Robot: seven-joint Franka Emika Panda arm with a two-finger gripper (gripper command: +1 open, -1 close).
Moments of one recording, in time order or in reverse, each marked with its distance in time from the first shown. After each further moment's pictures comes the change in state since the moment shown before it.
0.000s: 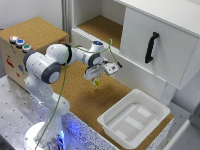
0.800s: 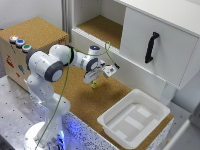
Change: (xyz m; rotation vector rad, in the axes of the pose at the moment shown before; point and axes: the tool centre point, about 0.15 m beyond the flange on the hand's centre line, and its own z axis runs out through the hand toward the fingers) arm 0.008 0.008 0.035 -0.017 -0.019 -0.036
